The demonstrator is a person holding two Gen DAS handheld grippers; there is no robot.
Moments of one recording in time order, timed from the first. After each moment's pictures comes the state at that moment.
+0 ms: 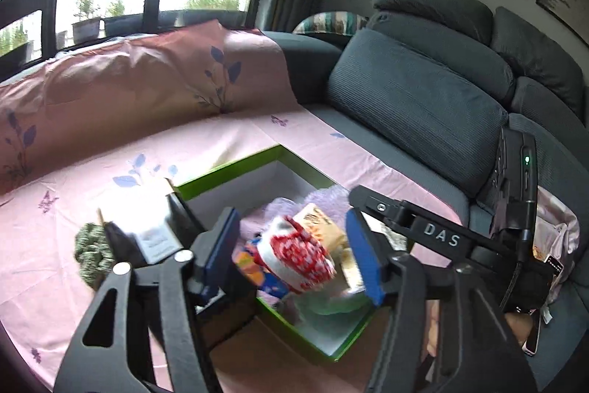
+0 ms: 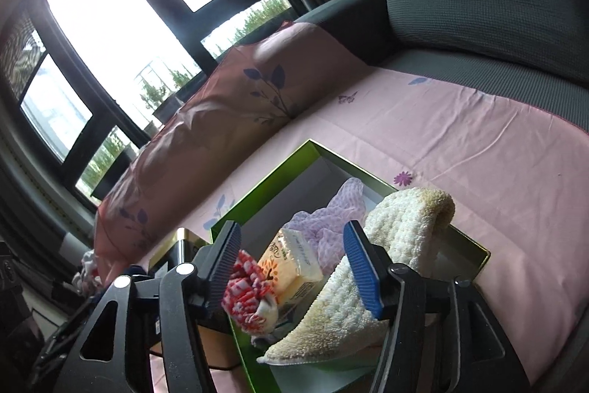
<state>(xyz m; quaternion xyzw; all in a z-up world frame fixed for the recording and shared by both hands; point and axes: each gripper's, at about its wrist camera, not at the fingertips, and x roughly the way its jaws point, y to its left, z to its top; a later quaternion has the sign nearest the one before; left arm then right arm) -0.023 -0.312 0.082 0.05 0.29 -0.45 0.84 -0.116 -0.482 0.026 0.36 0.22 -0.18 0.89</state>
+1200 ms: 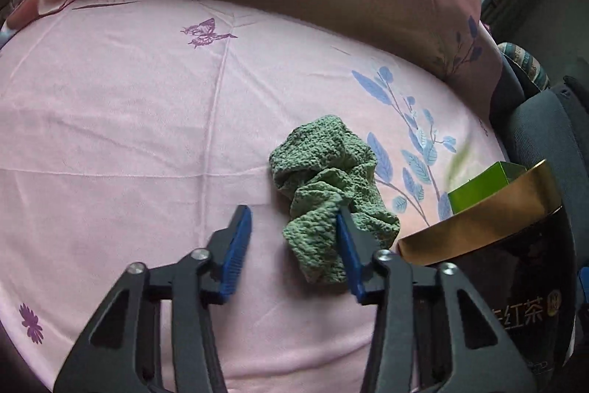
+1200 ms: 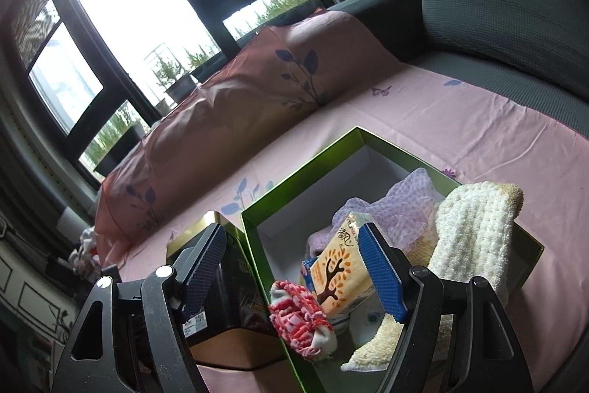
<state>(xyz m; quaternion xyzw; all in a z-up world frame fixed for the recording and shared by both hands) 0.162 -0.180 -0.076 -0.10 0.48 -0.21 0.85 -0.078 -0.444 0.039 0.33 0.24 -0.16 0.90</state>
